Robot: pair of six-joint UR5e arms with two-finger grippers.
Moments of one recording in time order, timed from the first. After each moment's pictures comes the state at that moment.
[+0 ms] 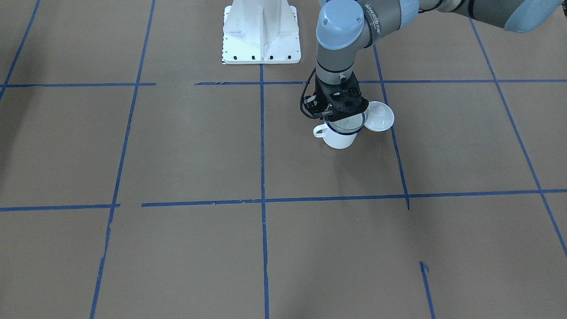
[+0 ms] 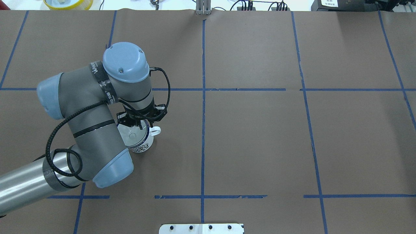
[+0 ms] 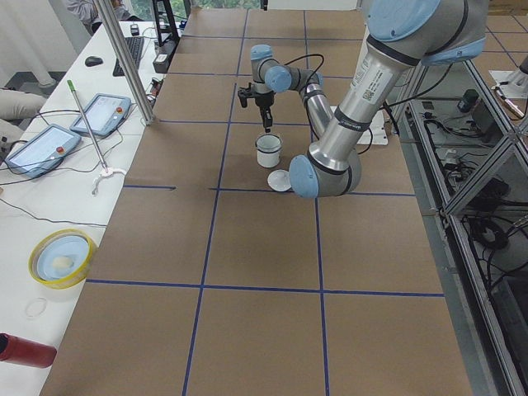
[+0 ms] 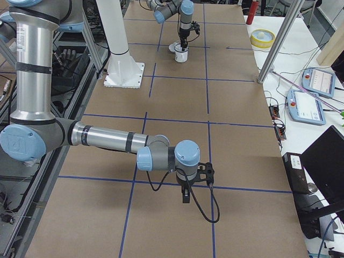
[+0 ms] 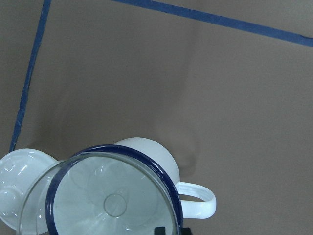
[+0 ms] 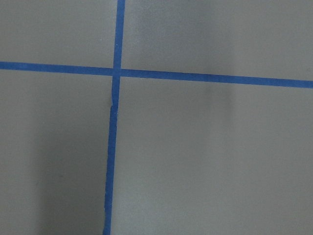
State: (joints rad) left arm -0.61 -2.21 -1.88 -1.23 -1.98 -1.32; right arm 1.56 -1.68 1.56 -1.39 2.29 0.01
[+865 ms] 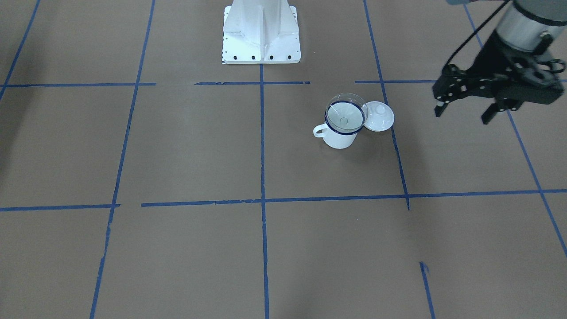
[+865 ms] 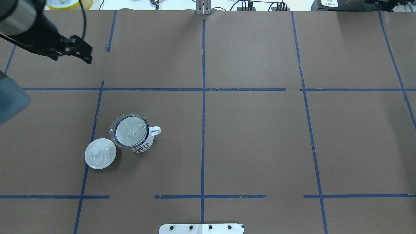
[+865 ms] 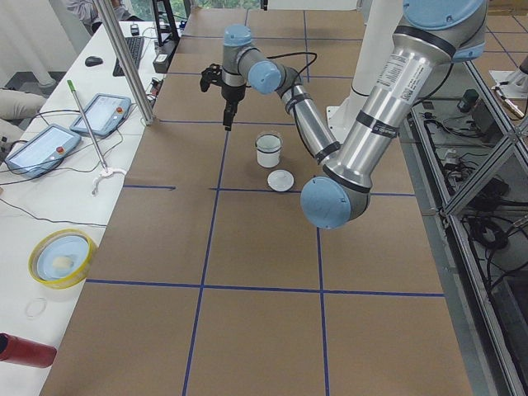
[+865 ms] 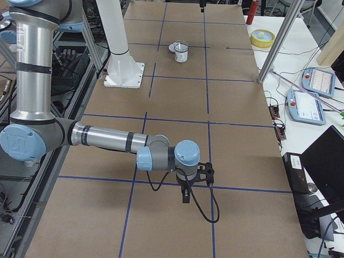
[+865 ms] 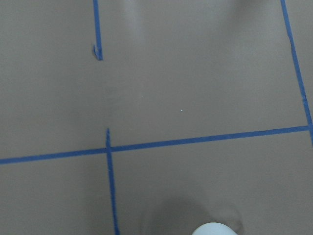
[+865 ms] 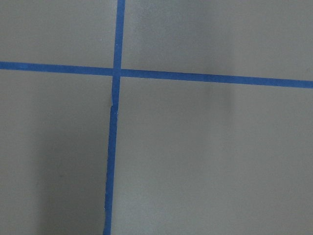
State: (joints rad) left arm -1.20 -1.93 -2.04 -1.34 -2.23 -0.41; right arm 1.56 -1.68 1.56 -1.39 2.29 0.01
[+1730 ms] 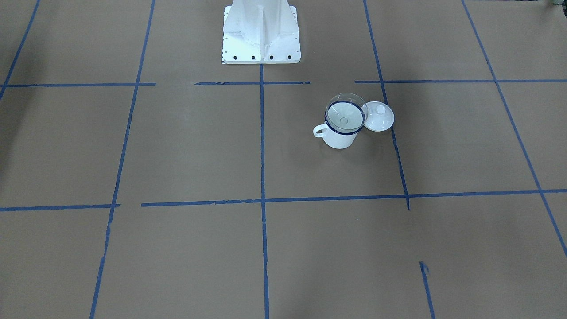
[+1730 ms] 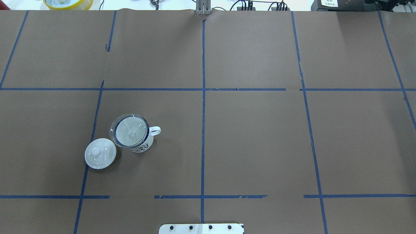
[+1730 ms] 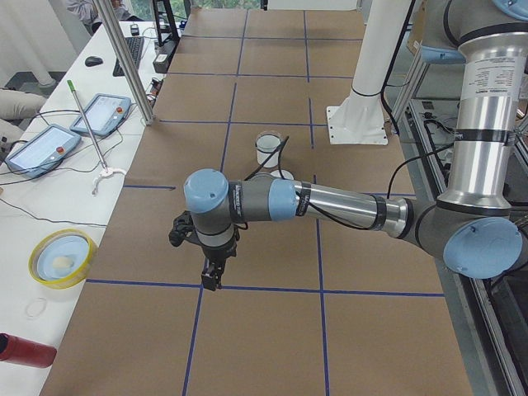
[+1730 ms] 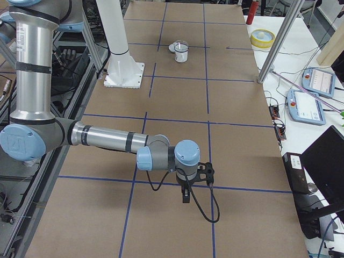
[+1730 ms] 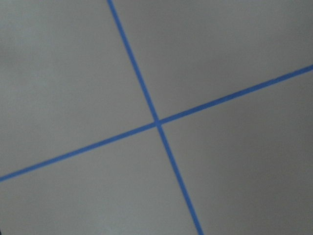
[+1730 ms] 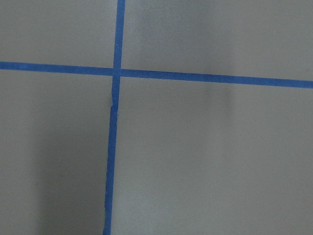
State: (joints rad) left arm -1.68 -1.59 -1.70 -1.33 -2.27 0.40; right arm 1.56 -1.68 1.56 -1.39 2.29 0.01
